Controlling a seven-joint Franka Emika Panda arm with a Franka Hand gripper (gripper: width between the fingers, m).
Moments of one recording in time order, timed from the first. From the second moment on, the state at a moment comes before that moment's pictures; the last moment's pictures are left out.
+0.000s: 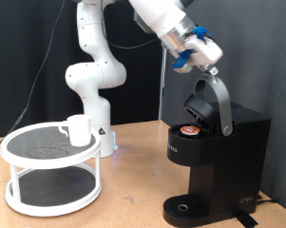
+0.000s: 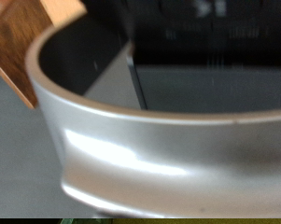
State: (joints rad) arm 0.15 -0.27 -0.03 -2.25 0.82 2.24 2.17
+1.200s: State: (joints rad) arm 0.04 -0.17 -0.05 -2.34 0.62 2.36 2.13
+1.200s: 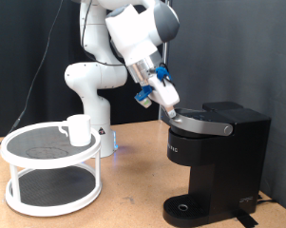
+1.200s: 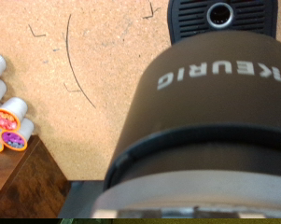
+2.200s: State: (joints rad) arm 0.05 -0.11 -0.06 -2.36 0.96 2.48 1.73
